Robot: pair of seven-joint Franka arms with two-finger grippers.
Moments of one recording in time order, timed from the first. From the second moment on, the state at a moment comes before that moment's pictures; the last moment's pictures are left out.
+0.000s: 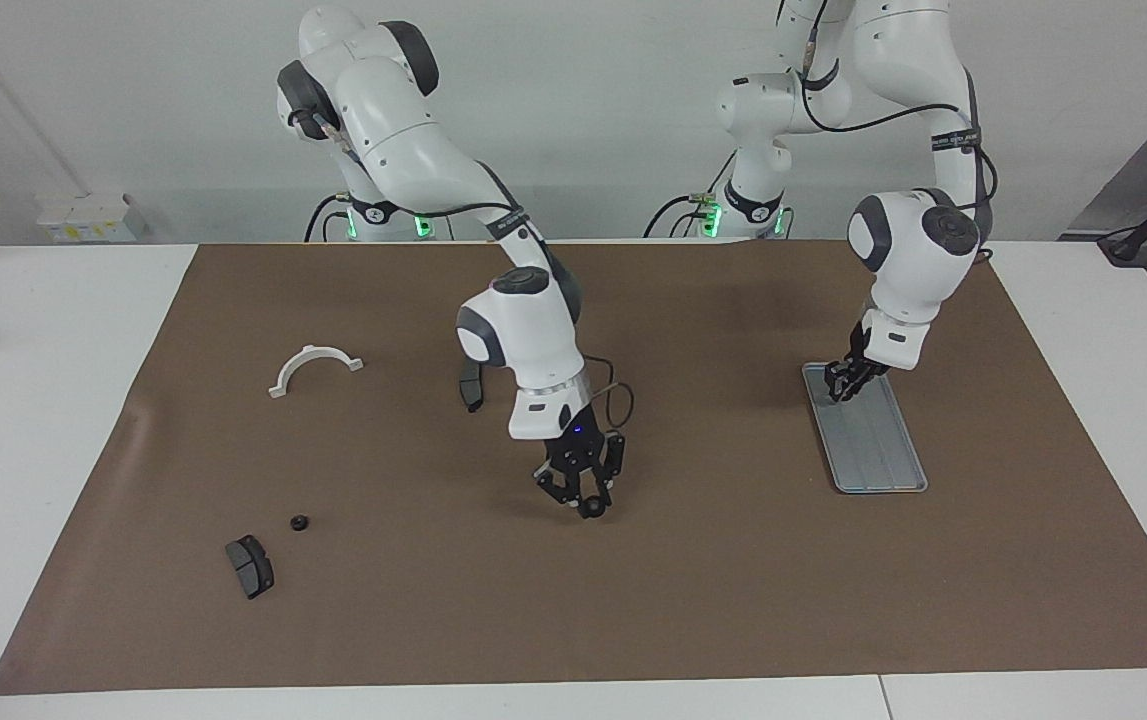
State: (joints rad) left arm -0.03 0.07 0.02 -2.29 -0.03 2.43 -0.30; right arm 0.39 0.69 0.20 -1.54 -0.34 2.79 0.29
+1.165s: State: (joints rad) left arm -0.05 0.07 0.01 -1.92 -0.03 2.01 -0.30; right arm 0.60 0.68 0.18 -1.54 -0.34 2.79 0.43
